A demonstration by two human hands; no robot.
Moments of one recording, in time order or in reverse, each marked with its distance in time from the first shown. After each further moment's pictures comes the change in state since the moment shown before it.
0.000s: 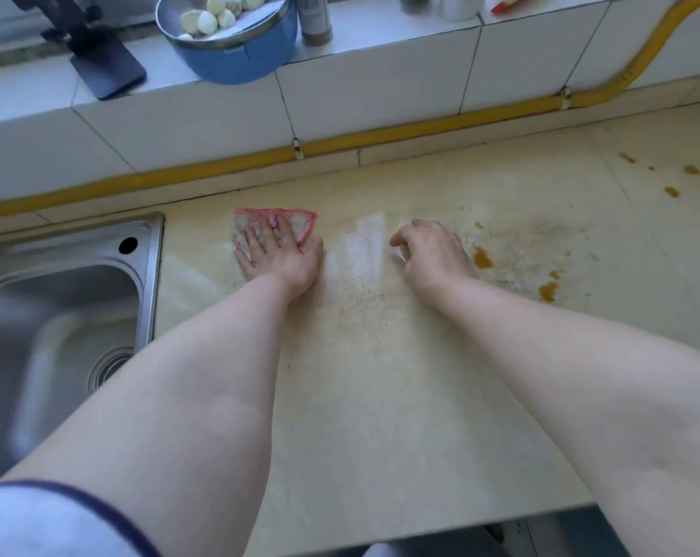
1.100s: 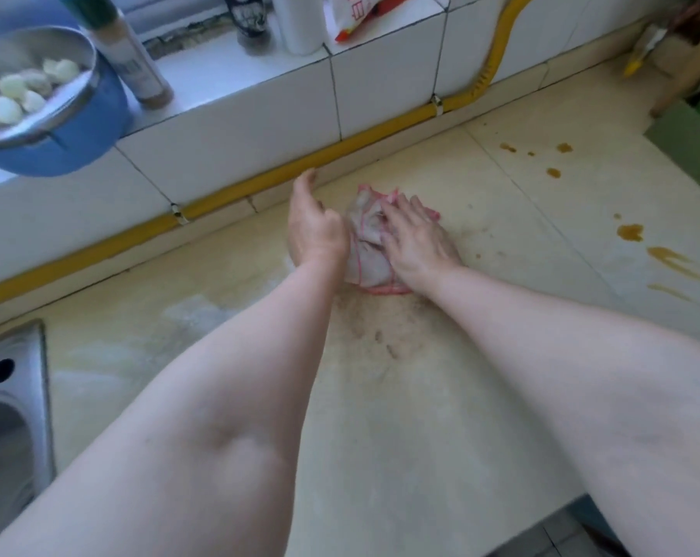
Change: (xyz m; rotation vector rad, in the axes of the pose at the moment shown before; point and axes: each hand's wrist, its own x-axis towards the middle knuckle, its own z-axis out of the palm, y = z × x) left_hand -0.007 0.193 -0.013 -0.915 0.190 0.313; right_hand 0.022 0.084 -0.052 0.043 0.108 0.128
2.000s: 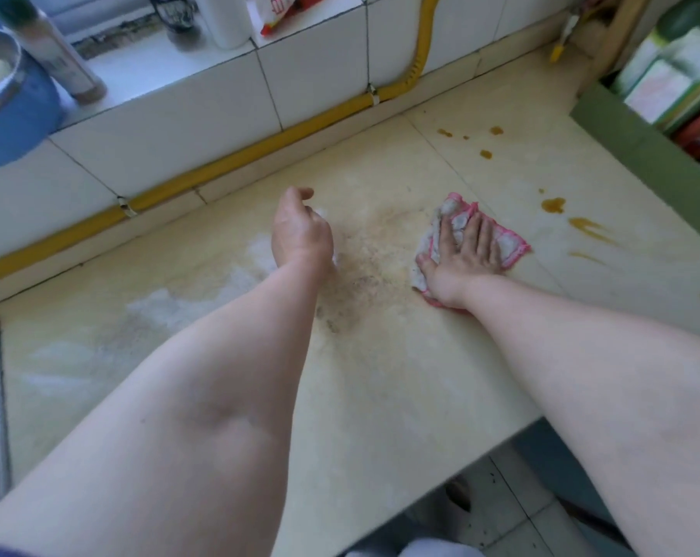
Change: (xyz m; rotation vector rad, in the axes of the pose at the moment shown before) left_hand -0.055 0.016 0.035 0.224 -0.005 -0.037; right_hand -0.081 0.094 -0.024 -0.190 -0.206 0.509
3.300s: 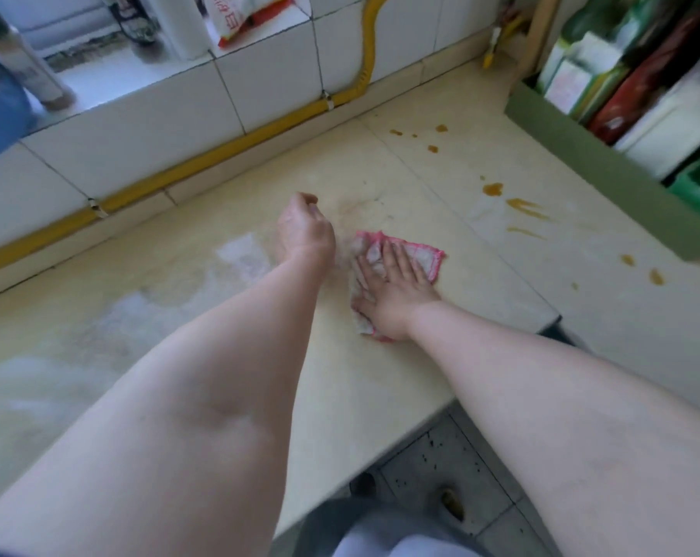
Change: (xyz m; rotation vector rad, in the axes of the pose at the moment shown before) left_hand -0.054 0.022 0.015 0.051 -0.092 0.049; right_hand -0.065 0.005 0.033 -0.101 -0.064 -0.345
